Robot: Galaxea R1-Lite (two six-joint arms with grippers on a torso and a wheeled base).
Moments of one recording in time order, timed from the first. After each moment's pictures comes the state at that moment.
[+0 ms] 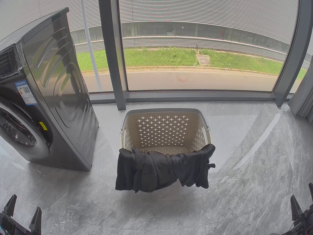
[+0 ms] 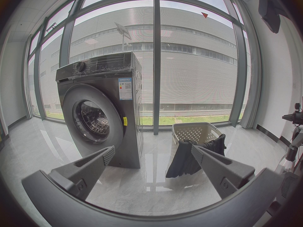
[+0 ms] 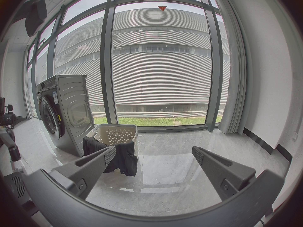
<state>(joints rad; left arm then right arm) -0.01 0.02 -0.02 0.00 0.01 -0.01 0.00 0.02 -0.02 -0.02 0.01 0.00</state>
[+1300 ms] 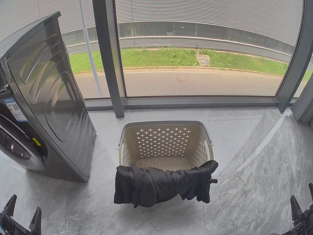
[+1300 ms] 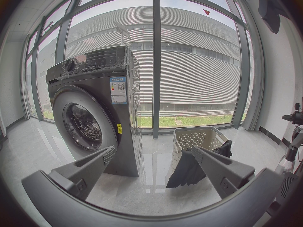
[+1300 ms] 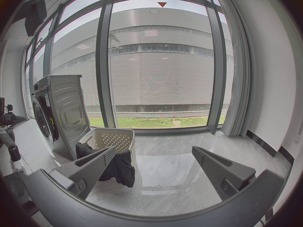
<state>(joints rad) -0.01 0.02 -0.02 0.00 0.01 -0.01 0.00 0.02 -0.02 -0.02 0.01 0.00</state>
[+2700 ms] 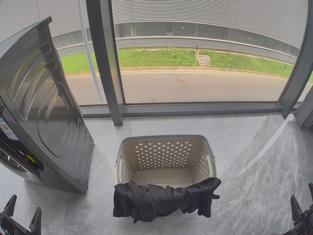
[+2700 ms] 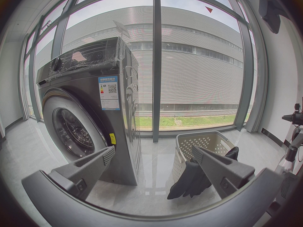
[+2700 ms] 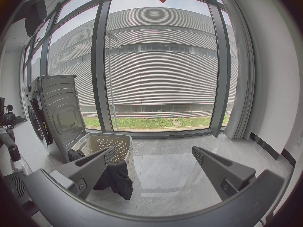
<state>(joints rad) -0.01 0.02 -0.02 0.00 0.02 -0.02 0.00 0.02 -0.02 -0.02 0.01 0.00</state>
